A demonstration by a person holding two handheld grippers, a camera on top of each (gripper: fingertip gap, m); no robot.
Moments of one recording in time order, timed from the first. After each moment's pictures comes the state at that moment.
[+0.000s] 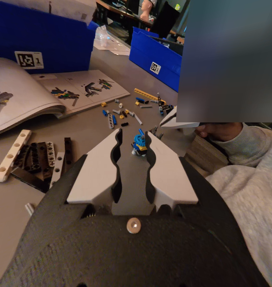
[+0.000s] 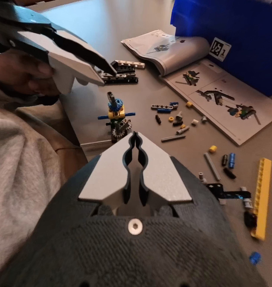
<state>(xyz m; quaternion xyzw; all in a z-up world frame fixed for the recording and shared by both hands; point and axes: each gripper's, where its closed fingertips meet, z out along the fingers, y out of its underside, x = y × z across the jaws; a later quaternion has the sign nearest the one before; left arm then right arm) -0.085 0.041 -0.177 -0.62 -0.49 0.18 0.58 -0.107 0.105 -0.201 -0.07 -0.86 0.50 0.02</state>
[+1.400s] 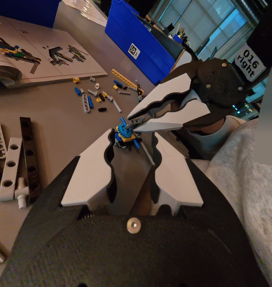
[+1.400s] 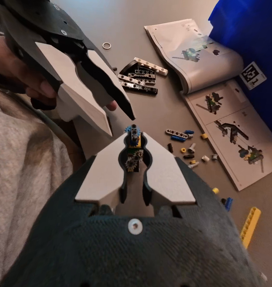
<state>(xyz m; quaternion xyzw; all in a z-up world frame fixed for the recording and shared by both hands) -0.075 0.064 -0.187 -0.60 -0.51 0.03 0.61 -0.086 0.055 -0.194 0.03 -0.91 0.41 0.05</state>
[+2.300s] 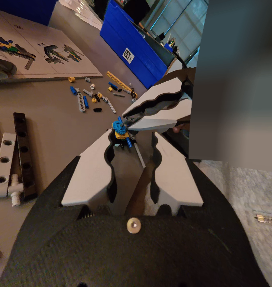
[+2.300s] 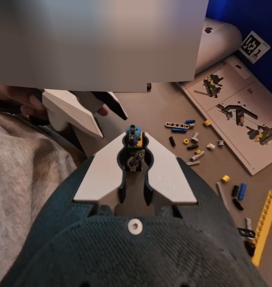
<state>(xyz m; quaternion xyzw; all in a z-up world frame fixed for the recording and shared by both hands) -0.071 0.063 -0.181 -0.58 -0.51 0.00 0.64 -0.092 0.057 -0.194 -0.06 -0.92 0.39 0.02</state>
